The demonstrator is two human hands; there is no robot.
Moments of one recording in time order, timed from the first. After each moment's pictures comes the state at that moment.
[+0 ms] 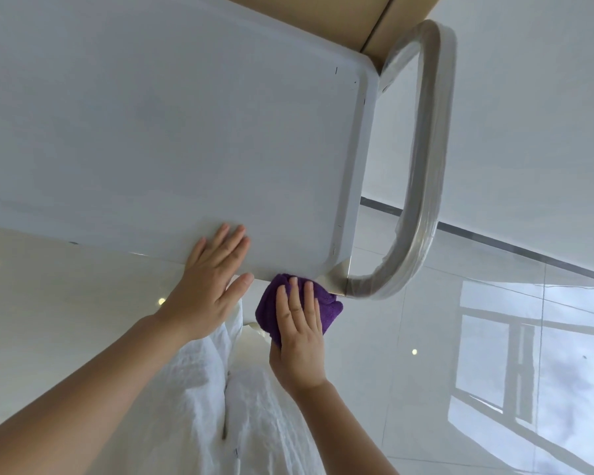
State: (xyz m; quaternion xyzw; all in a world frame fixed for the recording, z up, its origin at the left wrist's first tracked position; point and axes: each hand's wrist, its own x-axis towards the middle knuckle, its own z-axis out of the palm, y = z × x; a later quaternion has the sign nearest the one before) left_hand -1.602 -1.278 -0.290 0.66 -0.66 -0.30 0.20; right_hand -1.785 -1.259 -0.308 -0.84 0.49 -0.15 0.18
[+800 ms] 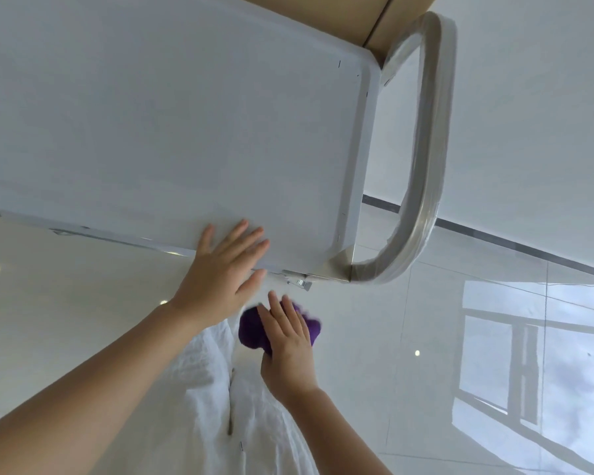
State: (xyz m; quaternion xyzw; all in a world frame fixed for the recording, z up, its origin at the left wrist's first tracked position) left_hand -1.608 -1.277 -0.295 0.62 -0.74 -0.17 0.21; right_hand -1.781 -1.217 -0.318 -0.81 0.53 -0.08 0.25
